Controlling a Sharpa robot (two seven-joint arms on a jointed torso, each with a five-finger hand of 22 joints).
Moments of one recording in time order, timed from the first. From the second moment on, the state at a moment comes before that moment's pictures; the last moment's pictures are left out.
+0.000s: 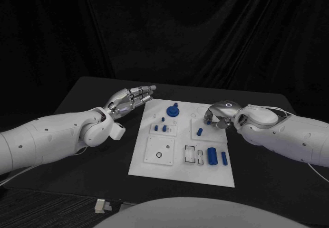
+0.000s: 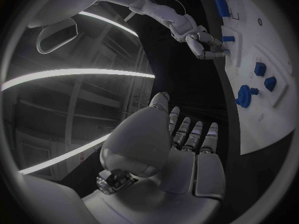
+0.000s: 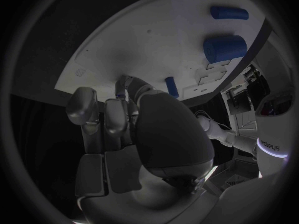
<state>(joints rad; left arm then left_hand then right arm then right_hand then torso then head) 1.14 -0.85 -0.21 1.32 -0.25 0.08 0.68 1.57 0.20 -0.15 0.21 0.54 0.50 0.06 0.05 0.05 0.14 0.13 0.22 0.04 0.12 0.20 0.06 0.03 0.15 0.05 0.30 0.03 0.12 1.15 -0.68 -0.21 1.20 -1.69 -0.29 0.06 1.51 -0.07 0.31 0.05 0.33 1.08 0.08 0.20 0.37 1.13 0.05 0.31 0.14 1.44 -0.03 1.22 1.12 0.10 1.39 0.07 1.01 1.31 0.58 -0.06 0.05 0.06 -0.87</state>
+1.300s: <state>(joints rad) 1.13 -0.85 -0.21 1.31 -0.25 0.09 0.68 1.57 0.19 -0.14 0.20 0.54 0.51 0.06 0.05 0.05 0.15 0.14 0.23 0.04 0.12 0.21 0.07 0.03 0.13 0.06 0.30 0.03 0.13 1.15 -0.72 -0.21 1.25 -1.67 -0.35 0.06 1.50 -0.10 0.33 0.06 0.28 1.08 0.10 0.17 0.37 1.14 0.05 0.28 0.13 1.43 -0.02 1.20 1.08 0.10 1.38 0.09 0.99 1.31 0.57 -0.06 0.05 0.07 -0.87</state>
